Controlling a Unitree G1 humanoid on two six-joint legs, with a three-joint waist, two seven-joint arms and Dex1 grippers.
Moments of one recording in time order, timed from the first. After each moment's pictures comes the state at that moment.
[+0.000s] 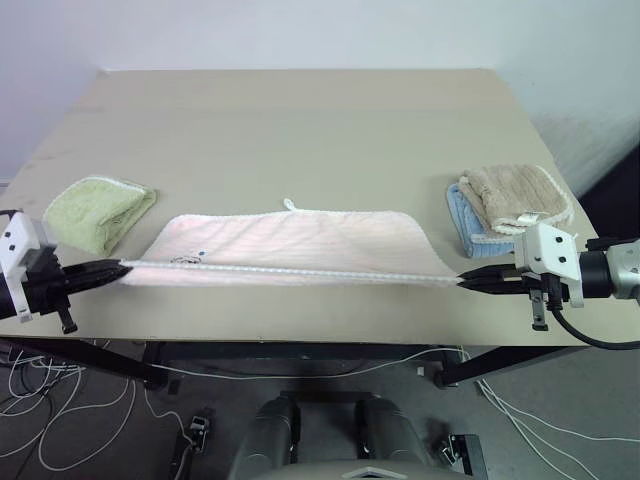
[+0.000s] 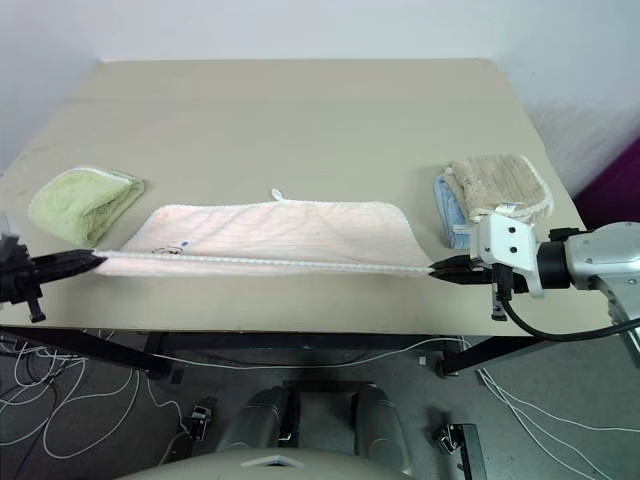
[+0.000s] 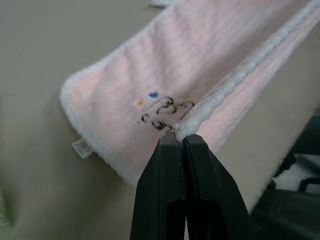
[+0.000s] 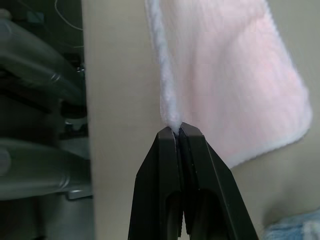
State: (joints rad) left arm 0.07 1.07 0.48 0.12 -0.53 0.31 -1.32; right arm -0.11 -1.16 -0.16 -0.25 0.45 0.28 1.29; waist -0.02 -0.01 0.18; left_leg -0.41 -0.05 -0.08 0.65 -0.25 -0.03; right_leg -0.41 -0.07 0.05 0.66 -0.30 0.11
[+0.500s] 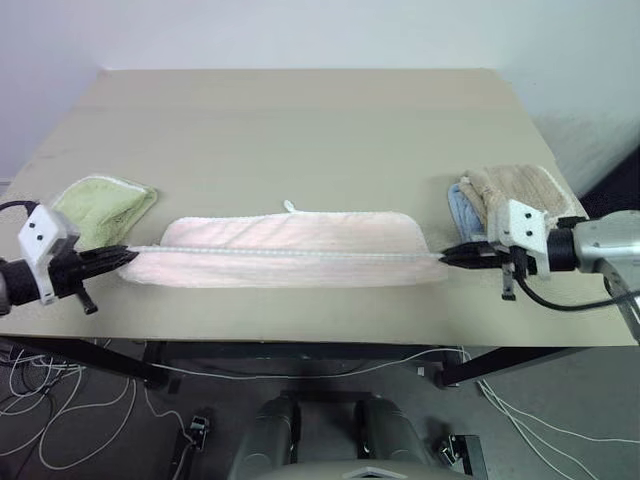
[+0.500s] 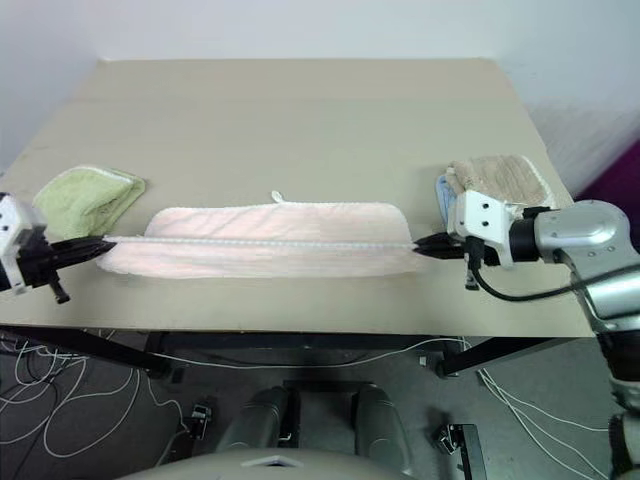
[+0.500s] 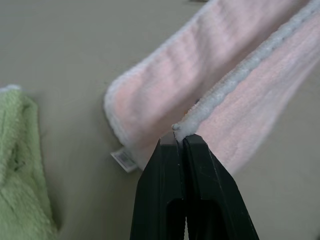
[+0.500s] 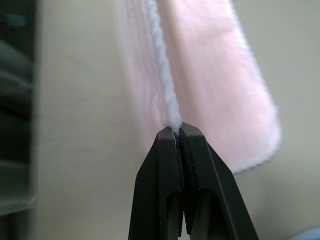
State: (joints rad) left arm -0.23 0.99 0.32 0.35 -0.35 0.13 -1.17; right arm -0.48 -0.99 0.06 0.03 0.26 0.19 1.24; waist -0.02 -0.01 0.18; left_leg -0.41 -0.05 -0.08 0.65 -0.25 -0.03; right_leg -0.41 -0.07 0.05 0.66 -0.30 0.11
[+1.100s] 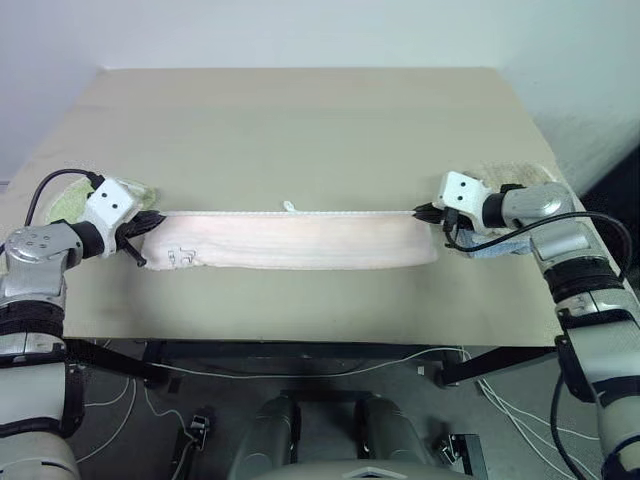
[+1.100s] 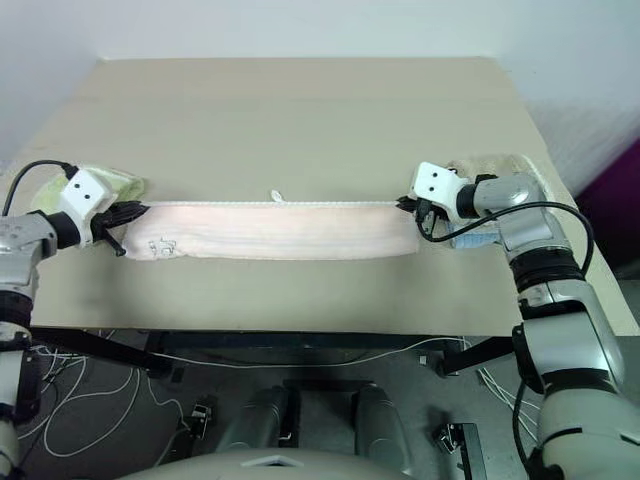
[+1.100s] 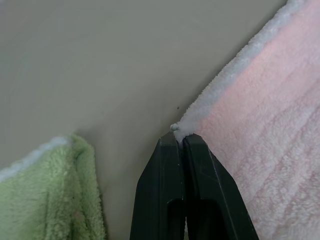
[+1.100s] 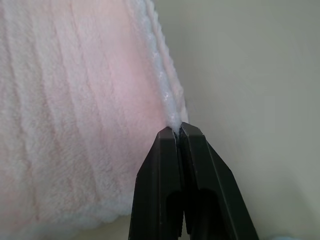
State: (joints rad) left arm -0.69 0.85 0.04 0.93 -0.01 -0.25 -0.93; right arm -0.89 -0.70 0.23 0.84 -0.08 -0.26 1.07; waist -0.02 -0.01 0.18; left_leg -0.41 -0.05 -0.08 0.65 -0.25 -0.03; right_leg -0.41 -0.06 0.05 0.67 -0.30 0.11
